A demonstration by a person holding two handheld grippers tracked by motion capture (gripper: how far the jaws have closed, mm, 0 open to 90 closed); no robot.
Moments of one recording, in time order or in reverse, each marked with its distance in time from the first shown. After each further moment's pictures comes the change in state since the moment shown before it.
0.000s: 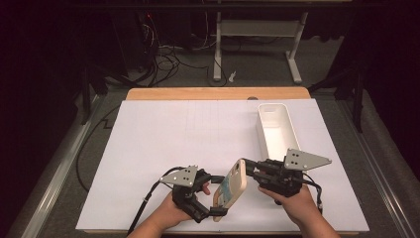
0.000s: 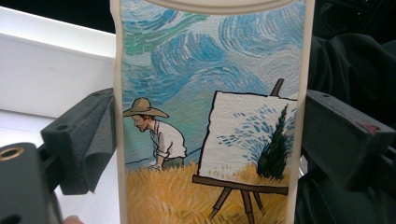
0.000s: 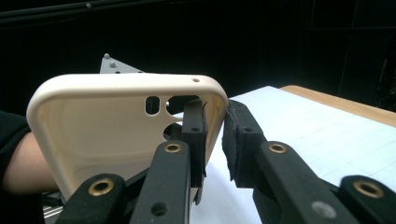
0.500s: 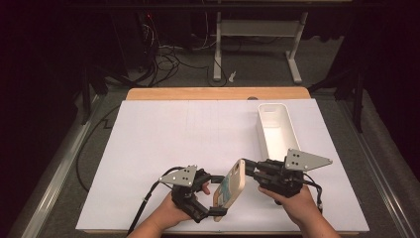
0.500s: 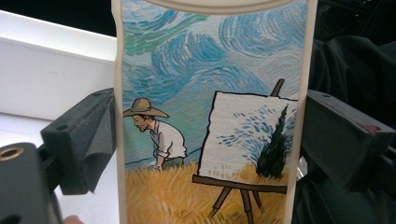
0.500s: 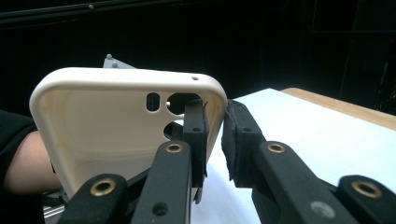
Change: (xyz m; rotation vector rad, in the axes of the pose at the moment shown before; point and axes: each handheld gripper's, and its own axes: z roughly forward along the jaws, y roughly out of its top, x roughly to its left) left arm -0.001 0.001 -0.001 -0.008 -0.004 0.009; right arm 0.001 0.000 -0.001 -0.009 0.008 -0.013
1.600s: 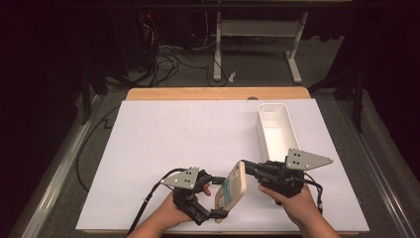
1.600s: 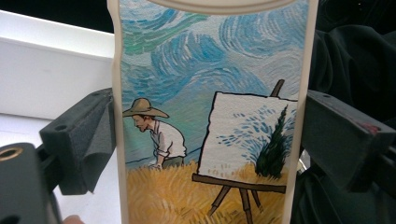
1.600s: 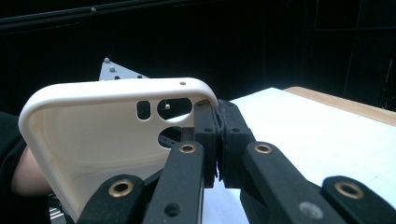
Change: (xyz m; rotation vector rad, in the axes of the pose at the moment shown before) left arm -0.003 -0.001 0.004 0.026 0.007 0.023; right arm -0.001 0.000 -0.001 0.000 0.009 0.025
